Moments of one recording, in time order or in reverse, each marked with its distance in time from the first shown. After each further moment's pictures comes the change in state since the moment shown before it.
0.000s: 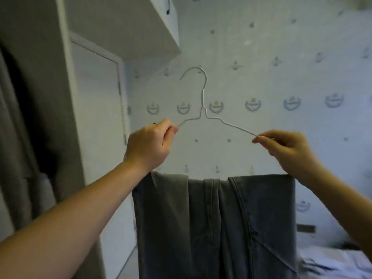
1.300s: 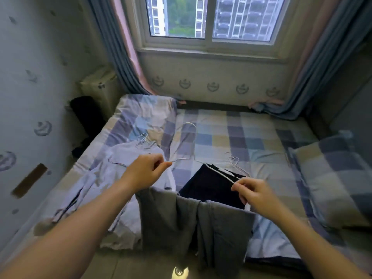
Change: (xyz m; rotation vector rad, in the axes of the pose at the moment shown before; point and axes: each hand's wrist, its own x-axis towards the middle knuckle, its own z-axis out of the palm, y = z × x) left_hand -0.101 0.677 0.508 -1.373 -1.074 0.814; right_hand -0.469 0.141 -0.334 -0.617 0.835 1.397
